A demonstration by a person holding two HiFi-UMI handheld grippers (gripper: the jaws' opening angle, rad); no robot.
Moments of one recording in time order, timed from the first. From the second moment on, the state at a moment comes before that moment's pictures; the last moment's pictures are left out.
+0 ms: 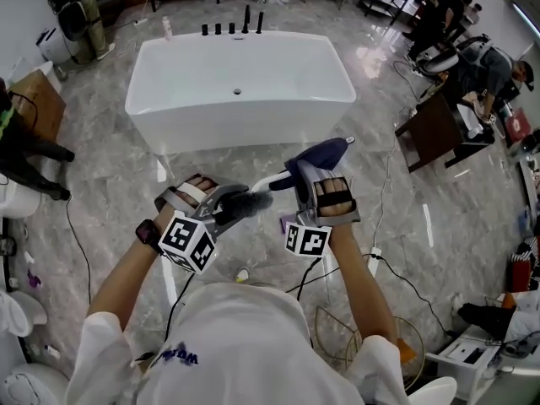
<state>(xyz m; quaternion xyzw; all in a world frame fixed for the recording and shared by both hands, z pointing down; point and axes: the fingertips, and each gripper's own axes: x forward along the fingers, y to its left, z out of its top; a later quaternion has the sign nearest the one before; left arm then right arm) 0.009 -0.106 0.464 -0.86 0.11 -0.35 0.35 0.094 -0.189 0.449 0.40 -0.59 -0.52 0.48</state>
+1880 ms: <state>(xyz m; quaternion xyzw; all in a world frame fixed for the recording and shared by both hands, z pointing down) 0.002 -0.095 0.456 -0.87 0.09 -0.34 0.35 0.076 -0.178 0.443 0.37 -0.58 -0.55 0.47</state>
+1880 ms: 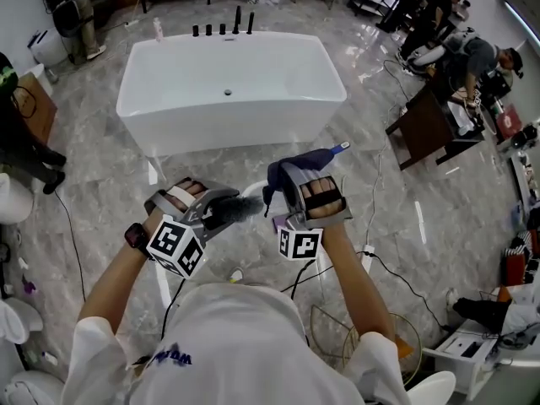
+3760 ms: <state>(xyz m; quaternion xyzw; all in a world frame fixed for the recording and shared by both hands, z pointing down) 0.006 -0.086 0.456 -0.86 0.09 -0.34 0.36 0.116 -0.192 0.442 0.39 -0.56 -0.52 0.52</state>
